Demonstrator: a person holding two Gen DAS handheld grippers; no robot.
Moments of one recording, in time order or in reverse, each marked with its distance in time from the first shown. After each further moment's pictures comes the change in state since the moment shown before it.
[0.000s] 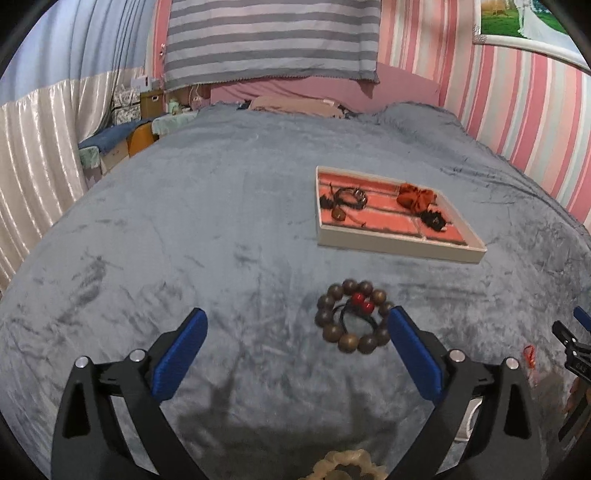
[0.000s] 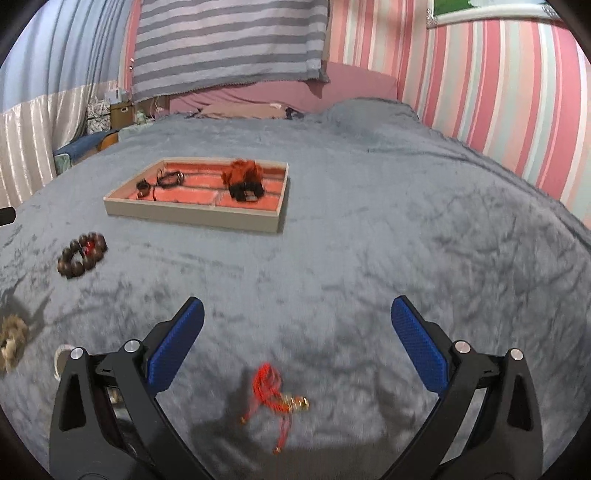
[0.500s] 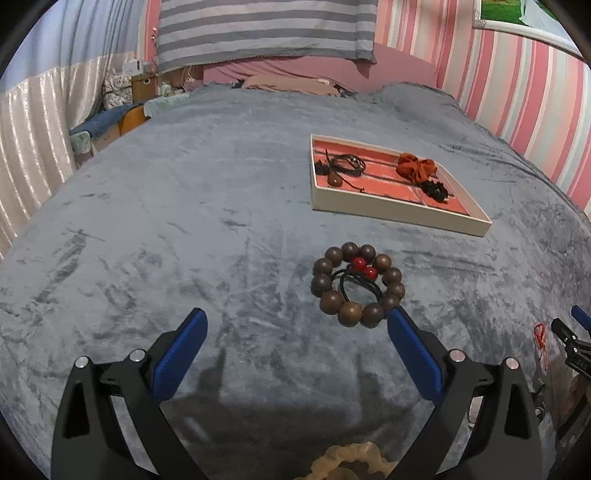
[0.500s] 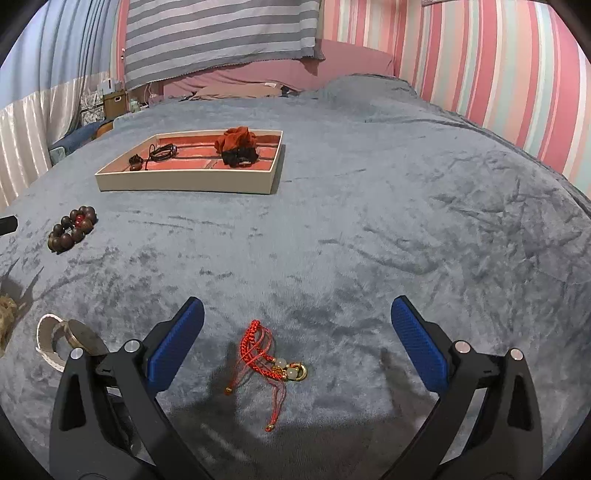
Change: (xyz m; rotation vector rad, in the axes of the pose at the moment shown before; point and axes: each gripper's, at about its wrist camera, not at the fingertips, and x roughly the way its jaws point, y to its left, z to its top) left arm 0.032 0.000 -0.018 0.007 0.080 -0.039; right arm 0.018 -0.004 -0.025 0.014 0.069 0.010
